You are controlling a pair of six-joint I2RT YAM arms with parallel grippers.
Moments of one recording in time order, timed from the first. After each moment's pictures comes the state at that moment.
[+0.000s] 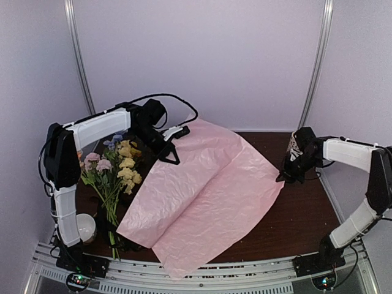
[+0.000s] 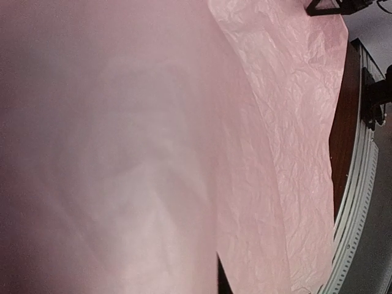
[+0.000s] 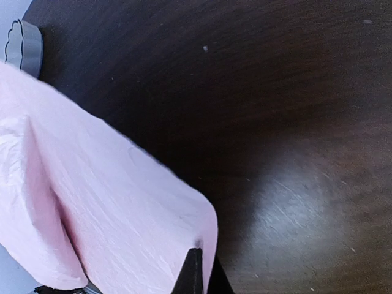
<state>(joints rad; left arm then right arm) -0.56 2.03 1.83 -0.99 0.54 0.32 0.16 1.52 1.01 -0.66 -0.34 0.60</state>
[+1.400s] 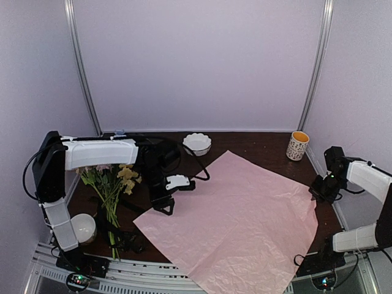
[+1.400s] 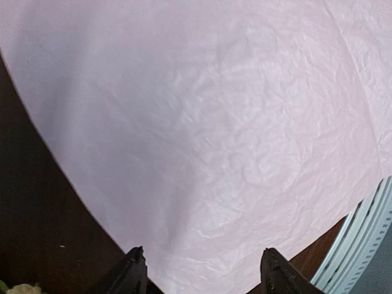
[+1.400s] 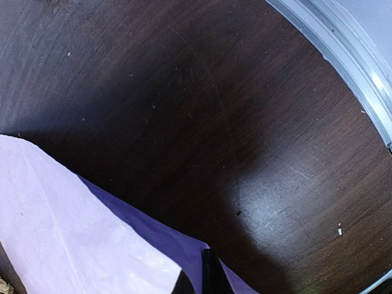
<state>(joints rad) -0.81 1.85 1.45 -0.99 0.22 0.45 -0.14 1.17 0.72 -0.80 -0.03 0.69</state>
